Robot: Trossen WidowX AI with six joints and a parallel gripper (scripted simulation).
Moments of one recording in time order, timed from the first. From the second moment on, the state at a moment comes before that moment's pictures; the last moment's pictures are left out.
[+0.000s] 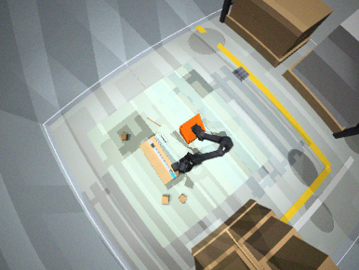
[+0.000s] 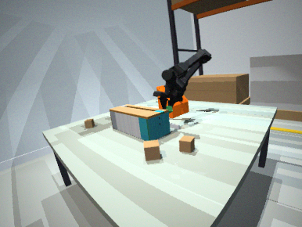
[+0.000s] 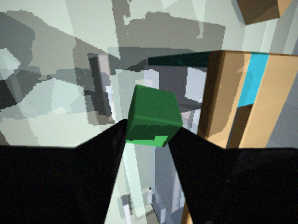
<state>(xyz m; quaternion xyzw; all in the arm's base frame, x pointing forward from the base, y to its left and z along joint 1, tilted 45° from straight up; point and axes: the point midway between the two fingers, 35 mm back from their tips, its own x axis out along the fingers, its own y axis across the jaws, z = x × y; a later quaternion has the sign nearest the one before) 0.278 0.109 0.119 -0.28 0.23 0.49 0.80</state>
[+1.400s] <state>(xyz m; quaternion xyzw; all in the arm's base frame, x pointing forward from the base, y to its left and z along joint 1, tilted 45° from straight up) 0.252 0.074 0.123 0.43 0.52 0.17 0.71</state>
